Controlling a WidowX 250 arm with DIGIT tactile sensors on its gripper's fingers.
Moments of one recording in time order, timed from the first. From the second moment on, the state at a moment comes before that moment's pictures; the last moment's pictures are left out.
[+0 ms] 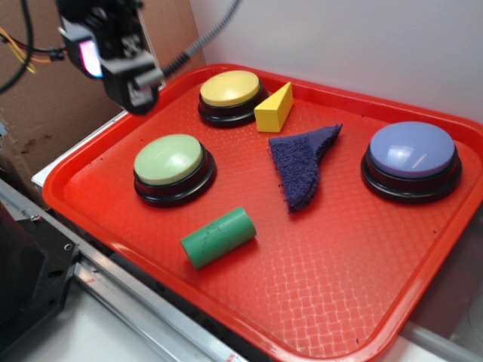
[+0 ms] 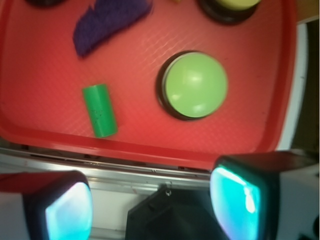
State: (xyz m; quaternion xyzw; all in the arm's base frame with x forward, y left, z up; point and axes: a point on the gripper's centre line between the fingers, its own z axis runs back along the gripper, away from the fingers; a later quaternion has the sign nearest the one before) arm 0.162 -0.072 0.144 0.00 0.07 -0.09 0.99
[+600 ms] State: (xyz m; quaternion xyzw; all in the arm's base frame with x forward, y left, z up) arm 0.172 -0.095 0.059 -0.01 0.14 -0.15 0.98
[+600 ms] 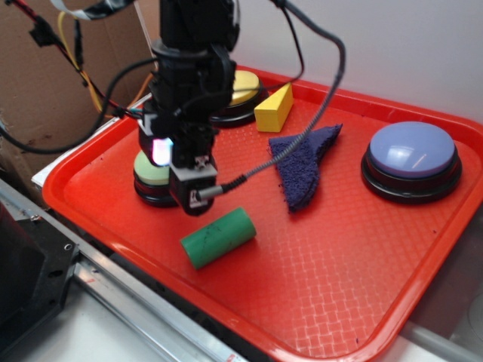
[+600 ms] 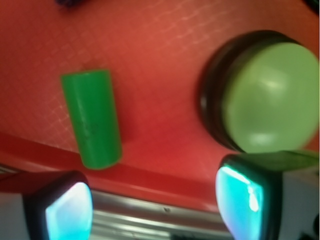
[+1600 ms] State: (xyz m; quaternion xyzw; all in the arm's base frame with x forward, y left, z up) arm 0.156 -0.111 -0.001 -0.01 0.22 -0.18 0.96
